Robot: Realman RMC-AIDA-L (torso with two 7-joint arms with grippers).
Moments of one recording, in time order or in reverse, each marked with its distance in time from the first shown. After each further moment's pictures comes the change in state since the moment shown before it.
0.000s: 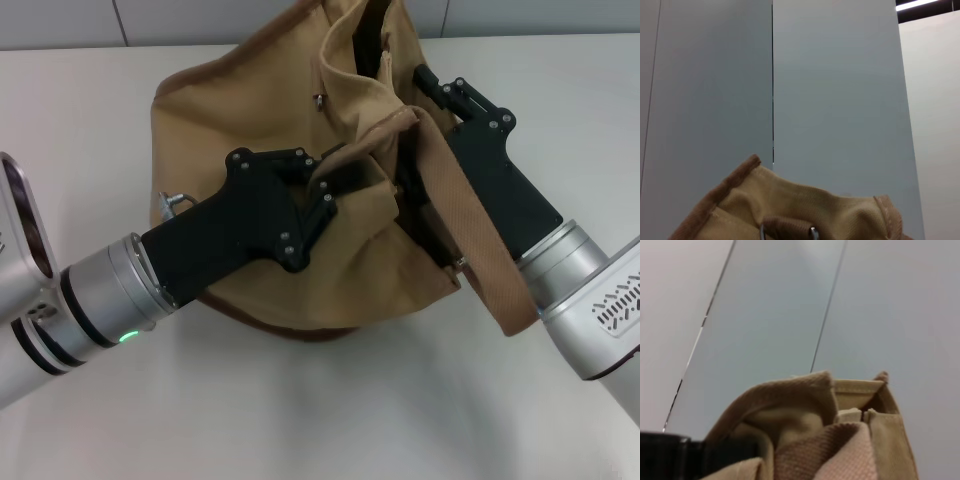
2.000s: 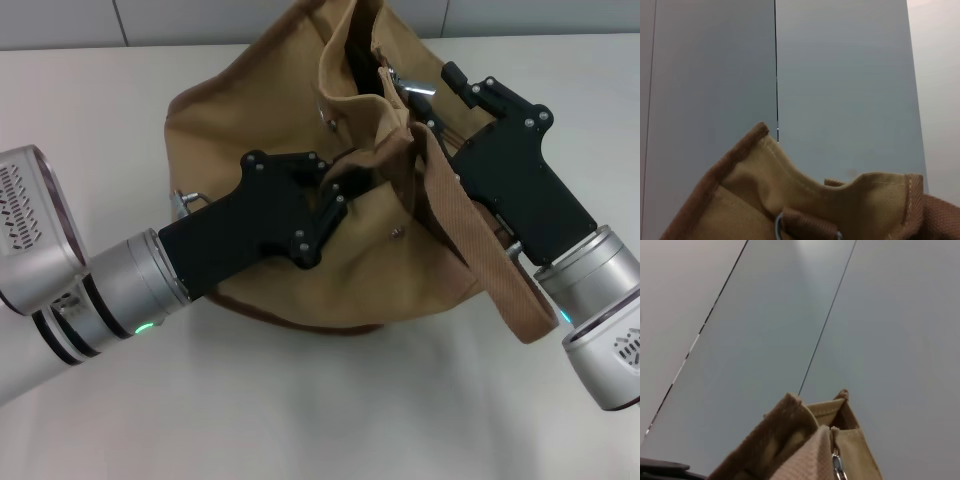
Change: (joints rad) left arm -0.027 -0.002 -0.010 -0.014 0.015 -0.083 0.013; right arm -0.019 0.000 -0.006 -0.058 -0.007 -0.111 -0.087
